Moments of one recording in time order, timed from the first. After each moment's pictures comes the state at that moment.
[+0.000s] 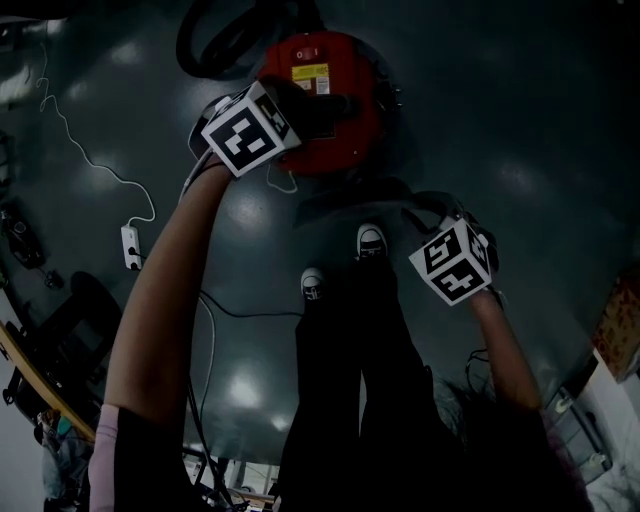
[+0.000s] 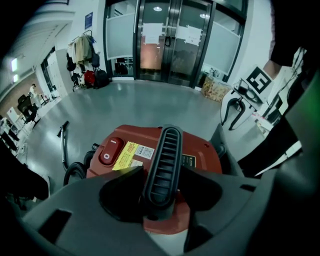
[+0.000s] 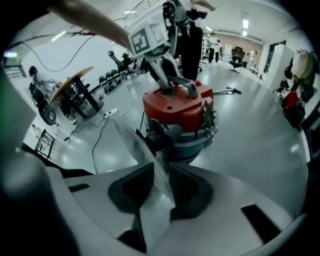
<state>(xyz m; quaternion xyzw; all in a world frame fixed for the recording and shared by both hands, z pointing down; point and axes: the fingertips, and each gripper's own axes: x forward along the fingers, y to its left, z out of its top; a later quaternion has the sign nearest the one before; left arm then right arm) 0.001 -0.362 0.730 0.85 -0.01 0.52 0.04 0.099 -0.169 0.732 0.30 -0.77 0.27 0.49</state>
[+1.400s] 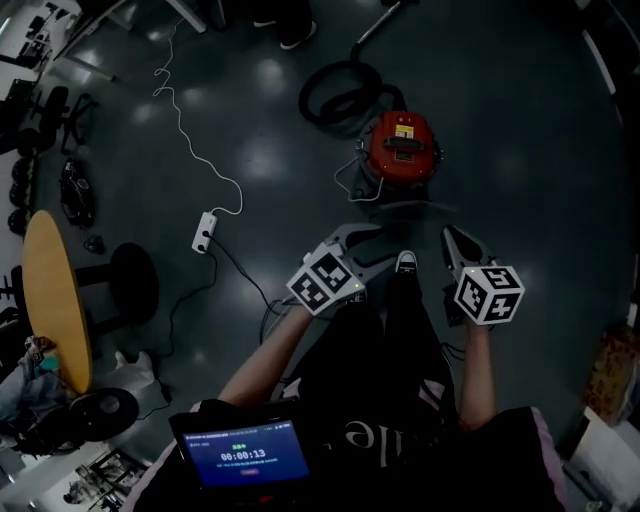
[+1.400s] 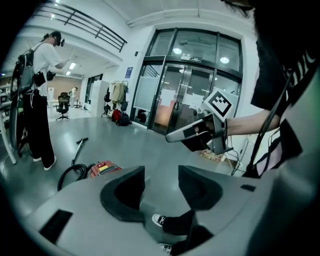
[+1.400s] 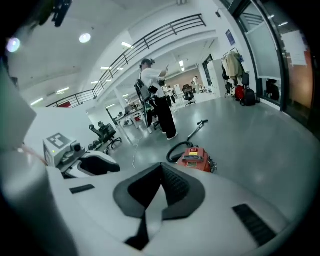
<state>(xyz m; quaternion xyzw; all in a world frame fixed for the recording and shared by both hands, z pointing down) -0.120 -0.037 0.358 0.95 -0.13 0.25 0.15 -0.019 -0.067 0.345 0.52 -0.77 0.33 0.15</state>
